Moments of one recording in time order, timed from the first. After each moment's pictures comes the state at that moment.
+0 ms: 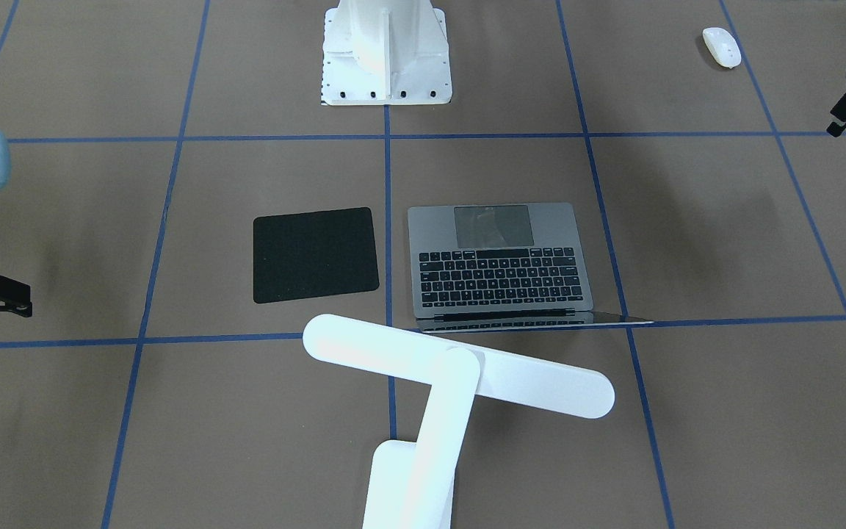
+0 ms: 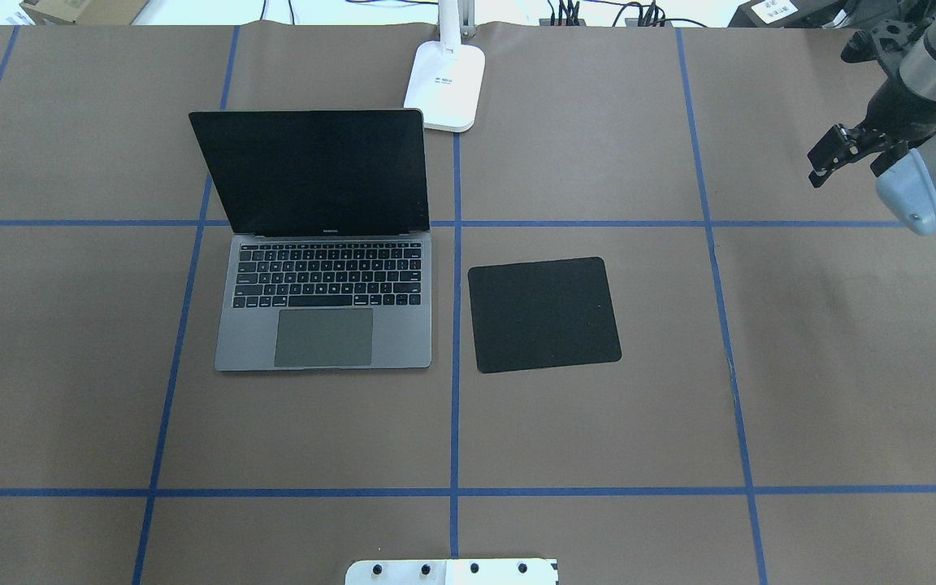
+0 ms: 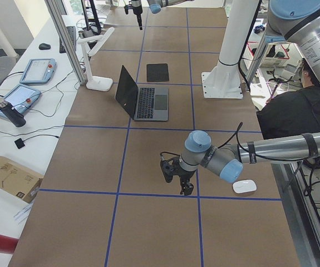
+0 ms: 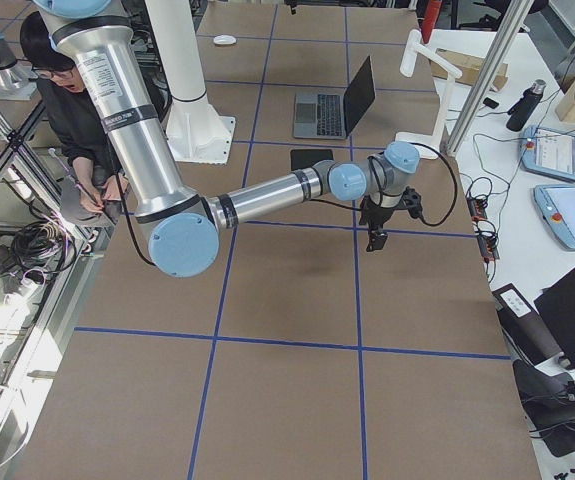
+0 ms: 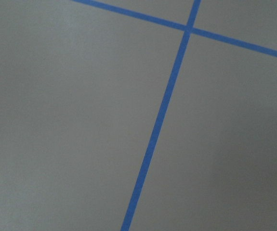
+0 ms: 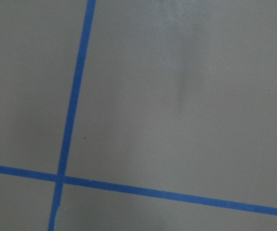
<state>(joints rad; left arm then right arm) -1.20 -0.98 -1.87 -2.32 -2.15 -0.93 1.17 -1.23 1.54 -1.63 2.29 0.28</state>
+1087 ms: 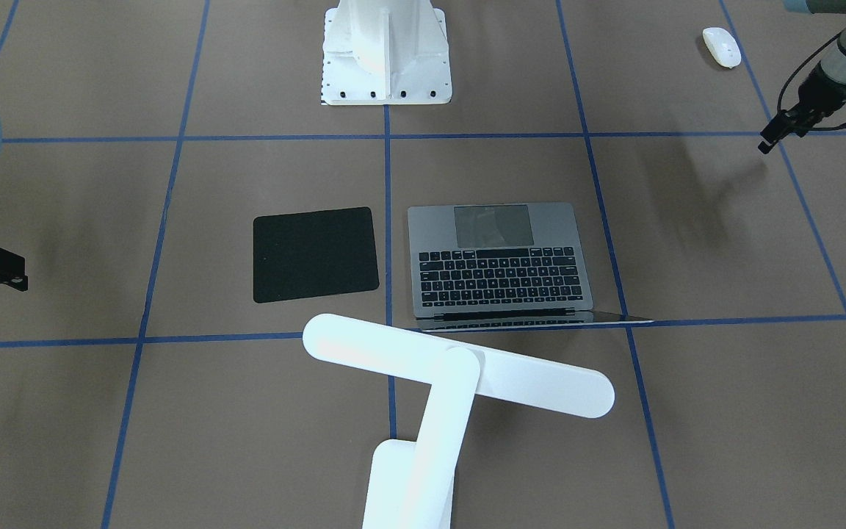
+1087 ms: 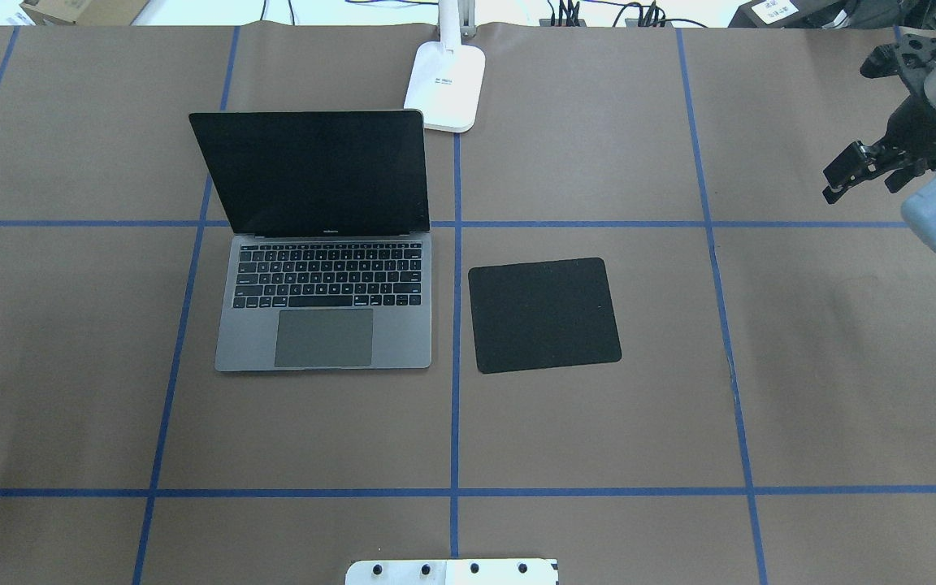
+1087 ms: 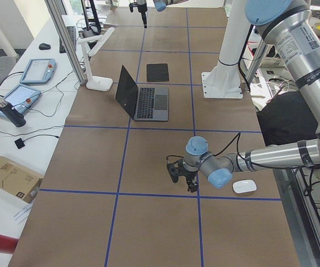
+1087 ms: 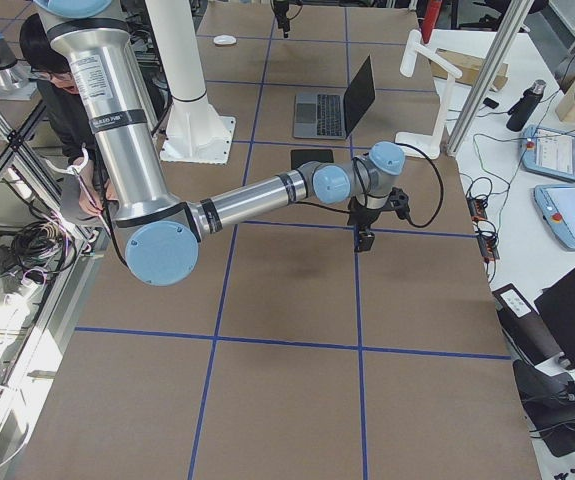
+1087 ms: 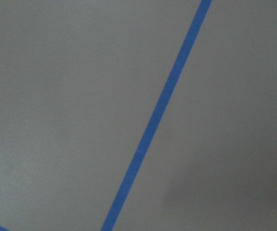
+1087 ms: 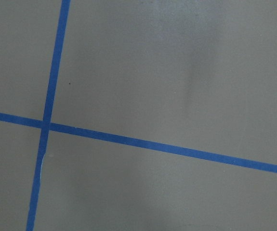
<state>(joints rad) -0.79 -1.01 -1.74 -2.59 -2.02 -1.35 1.17 -1.29 1.62 -1.63 2.30 0.29</state>
